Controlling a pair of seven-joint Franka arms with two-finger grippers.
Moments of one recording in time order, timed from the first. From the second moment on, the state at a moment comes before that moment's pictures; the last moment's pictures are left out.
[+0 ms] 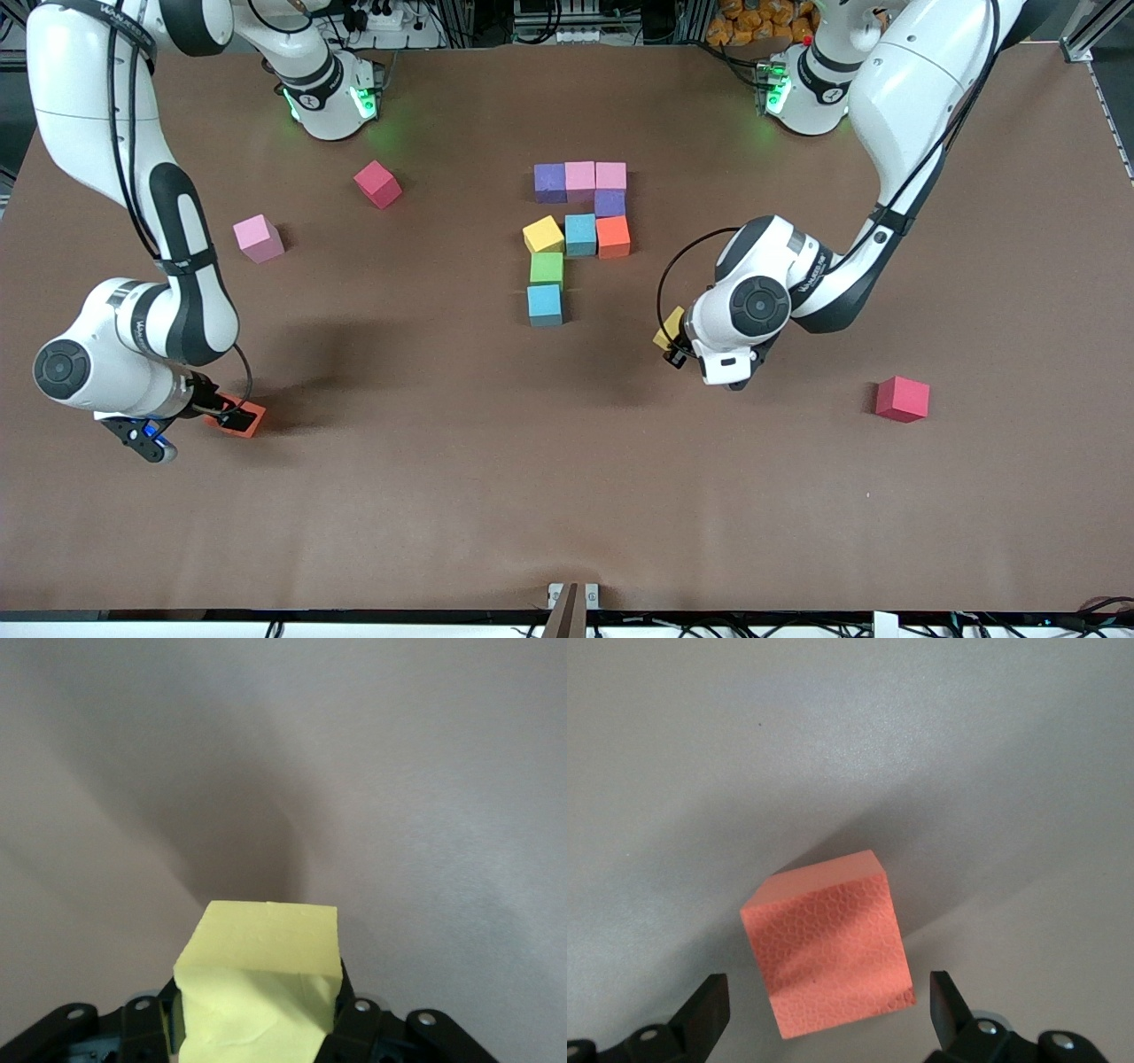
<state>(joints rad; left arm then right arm) -0.06 0.66 -0.52 -1.66 0.15 2.10 -1.62 0.08 0.69 -0.23 -1.63 0.16 2.25 0.40</state>
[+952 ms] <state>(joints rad) -0.15 0.64 -0.55 -1.71 0.15 2.11 -2.21 0.05 0.71 -0.23 -1.63 0.16 2.28 0.17</state>
